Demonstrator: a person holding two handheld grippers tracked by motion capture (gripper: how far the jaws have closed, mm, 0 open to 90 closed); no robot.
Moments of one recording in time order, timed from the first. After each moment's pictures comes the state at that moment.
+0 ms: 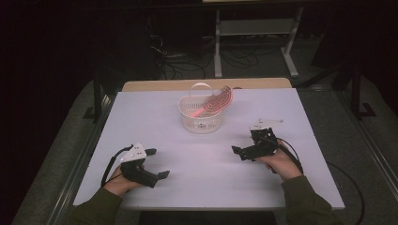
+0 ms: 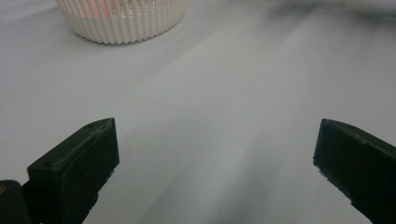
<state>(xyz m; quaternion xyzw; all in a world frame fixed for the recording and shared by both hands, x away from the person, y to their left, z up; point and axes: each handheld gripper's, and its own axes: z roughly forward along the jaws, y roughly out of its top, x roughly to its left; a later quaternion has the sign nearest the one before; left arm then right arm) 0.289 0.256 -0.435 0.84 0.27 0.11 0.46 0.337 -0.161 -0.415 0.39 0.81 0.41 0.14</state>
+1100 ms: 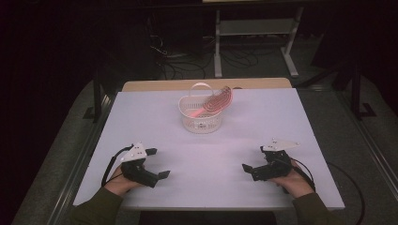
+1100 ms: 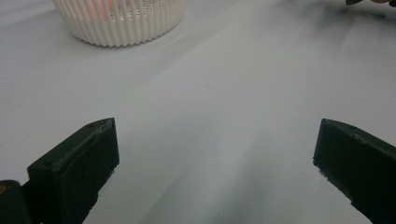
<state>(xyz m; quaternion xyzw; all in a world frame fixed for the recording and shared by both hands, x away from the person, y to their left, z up) 0.290 0.255 -0.434 0.84 0.26 0.11 0.47 0.285 -0.191 -0.437 0.39 0.80 0.43 0.13</state>
